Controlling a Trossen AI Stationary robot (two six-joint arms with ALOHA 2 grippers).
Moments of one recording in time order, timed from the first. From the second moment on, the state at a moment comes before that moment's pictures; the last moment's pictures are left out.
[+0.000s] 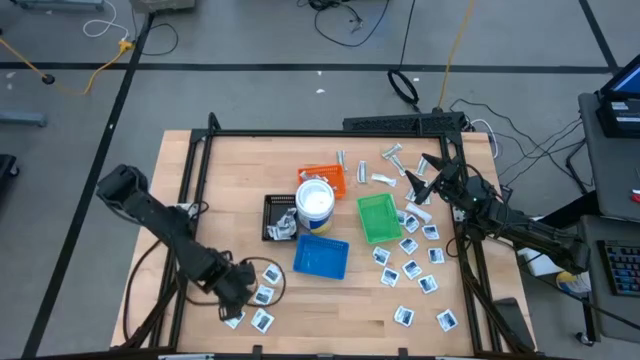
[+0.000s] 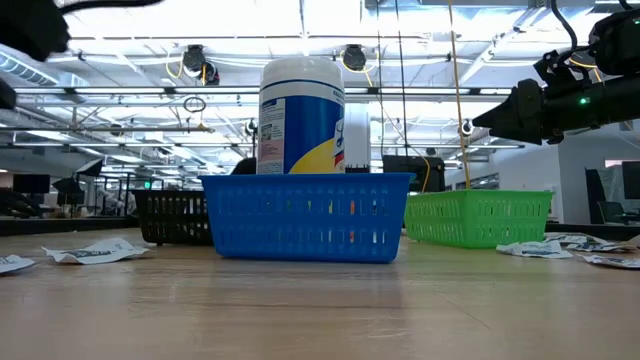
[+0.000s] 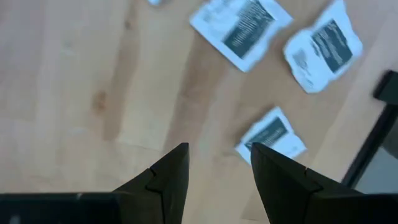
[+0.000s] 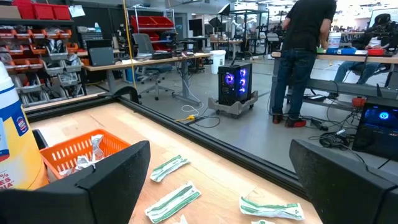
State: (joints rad) left arm -0.72 1.52 0.97 -0.86 0.10 -1.03; right arm -0.47 0.13 0.01 0.11 0.29 0.04
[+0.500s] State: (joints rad) left arm -0.87 1.67 1.01 -0.81 0.07 -1.14; right arm -0.47 0.13 0.01 0.11 0.29 0.04
